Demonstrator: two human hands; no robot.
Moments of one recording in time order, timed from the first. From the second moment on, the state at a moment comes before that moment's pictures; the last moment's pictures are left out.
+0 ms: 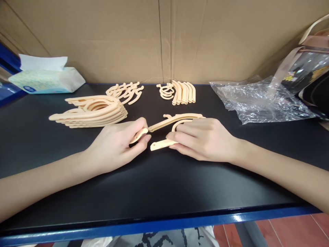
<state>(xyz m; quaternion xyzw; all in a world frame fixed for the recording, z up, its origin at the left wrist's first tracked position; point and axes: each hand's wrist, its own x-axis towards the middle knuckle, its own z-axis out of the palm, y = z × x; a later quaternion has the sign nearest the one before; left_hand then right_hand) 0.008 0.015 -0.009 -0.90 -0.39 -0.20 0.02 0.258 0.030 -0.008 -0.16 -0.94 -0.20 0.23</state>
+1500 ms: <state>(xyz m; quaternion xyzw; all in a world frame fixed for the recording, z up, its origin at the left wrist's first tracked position) 0.014 0.013 0.004 -0.94 -0.34 0.01 0.06 0.255 0.024 -0.009 -0.18 -0.94 -0.15 0.23</state>
